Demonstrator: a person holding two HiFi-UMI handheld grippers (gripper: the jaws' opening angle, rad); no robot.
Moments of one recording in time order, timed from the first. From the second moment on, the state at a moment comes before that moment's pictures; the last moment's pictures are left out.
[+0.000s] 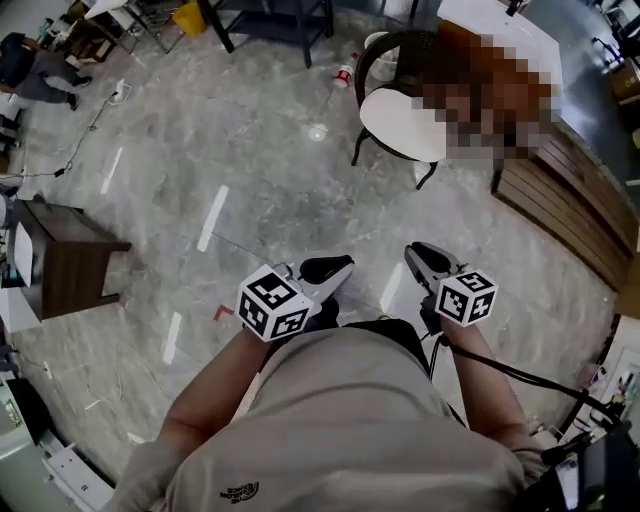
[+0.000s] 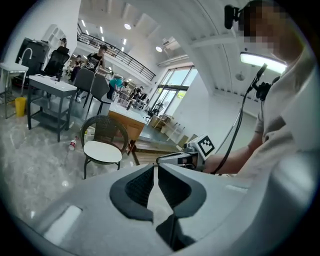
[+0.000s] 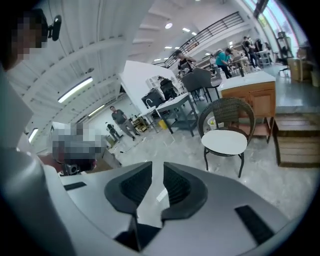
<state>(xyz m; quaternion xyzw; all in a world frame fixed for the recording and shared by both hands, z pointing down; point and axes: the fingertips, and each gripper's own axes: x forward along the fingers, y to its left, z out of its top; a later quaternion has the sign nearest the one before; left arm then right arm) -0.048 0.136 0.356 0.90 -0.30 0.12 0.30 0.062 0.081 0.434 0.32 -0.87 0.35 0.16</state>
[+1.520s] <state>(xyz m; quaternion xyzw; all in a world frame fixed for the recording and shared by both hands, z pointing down) 0.018 -0.232 0.487 0.89 -0.18 0.20 0.37 0.163 -0.286 0.829 0.51 -0.50 0.68 -0.15</state>
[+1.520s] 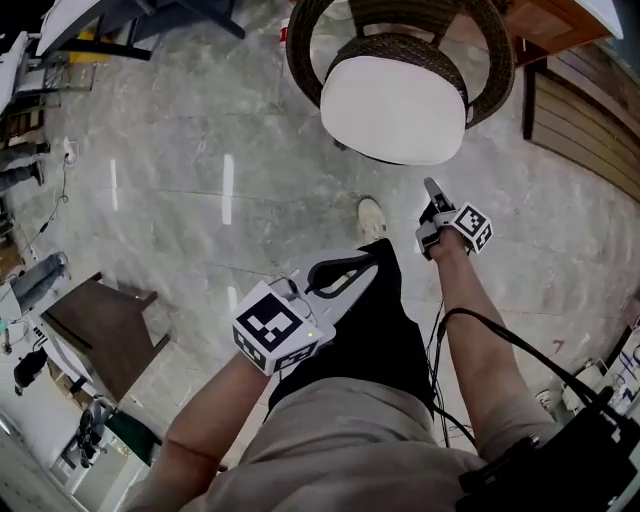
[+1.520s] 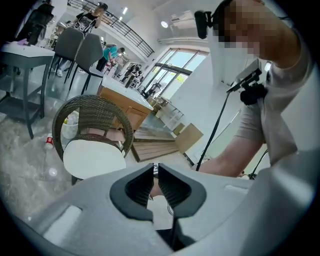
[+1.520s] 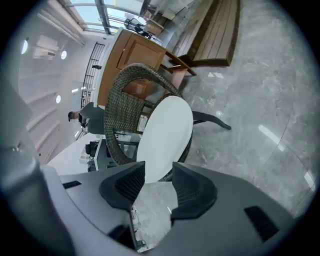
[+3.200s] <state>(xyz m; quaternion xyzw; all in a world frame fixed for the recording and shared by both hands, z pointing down) 0.025 -0.301 0.541 0.88 -0.17 0.20 0.39 0.208 -0.351 0.893 0.56 -0.44 0.69 -0.13</state>
